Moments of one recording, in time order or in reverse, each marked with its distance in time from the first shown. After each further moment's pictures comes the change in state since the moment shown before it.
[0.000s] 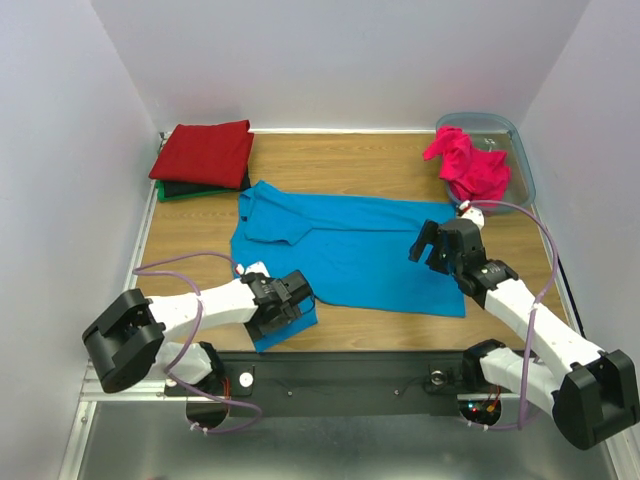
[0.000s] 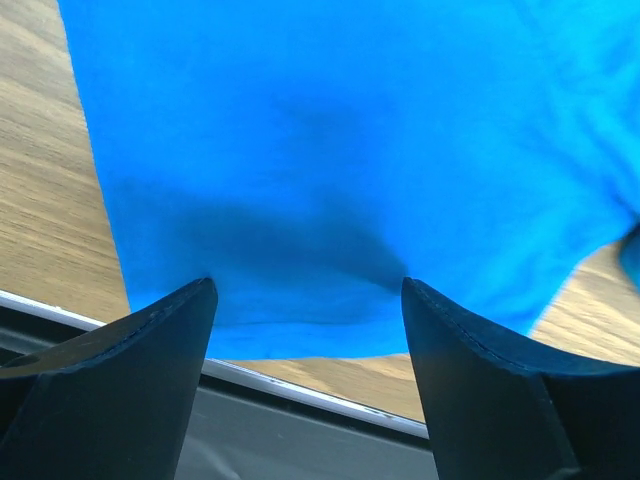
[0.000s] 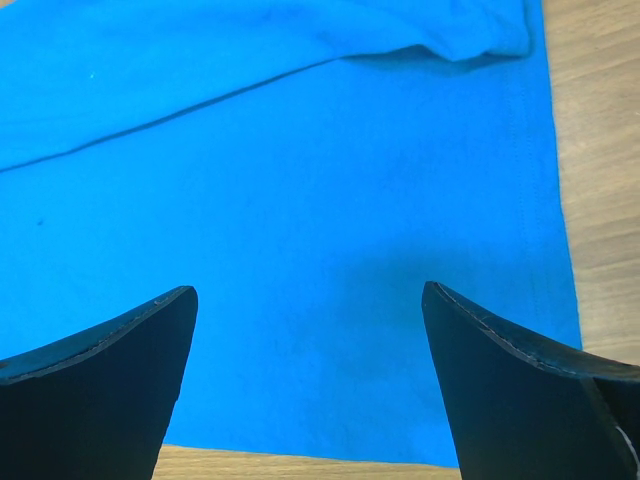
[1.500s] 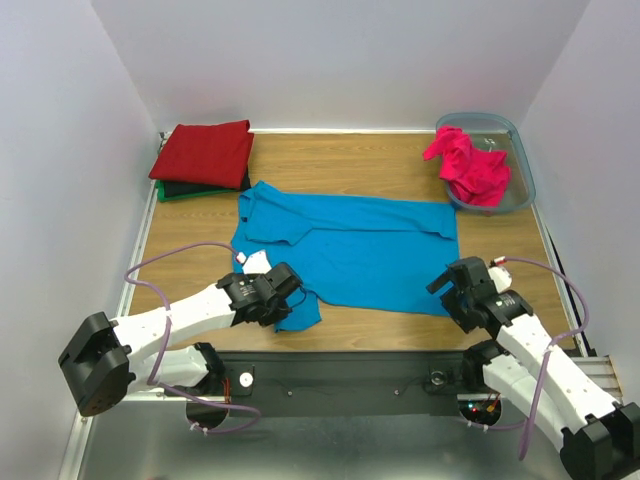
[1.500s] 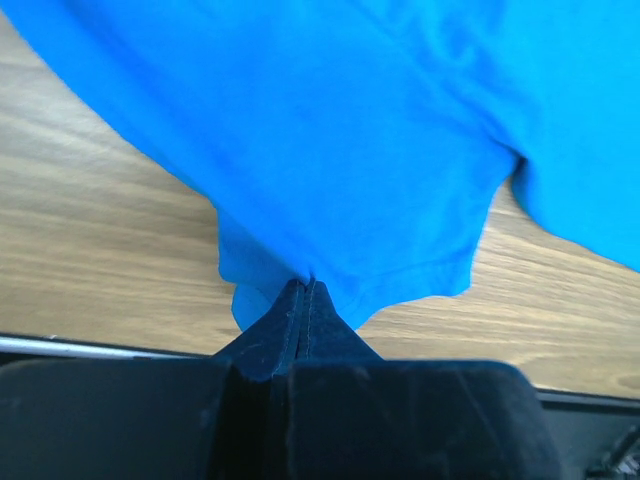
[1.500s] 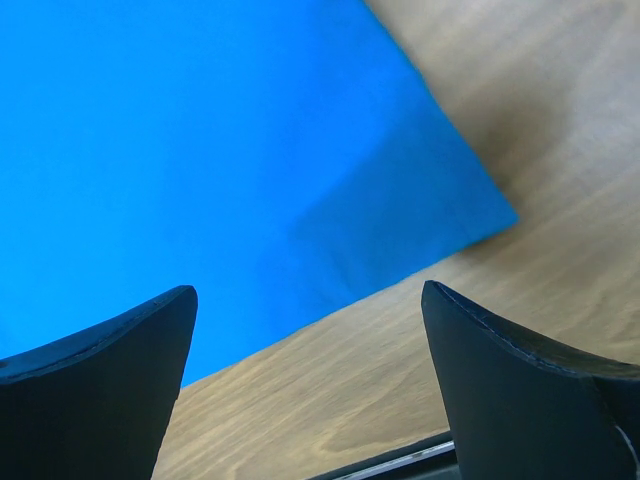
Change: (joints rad) left arm 0.041 -0.186 -0.021 0.064 0.029 0.197; right arm 0.000 -0.288 -0.148 -0.452 0.037 0.555
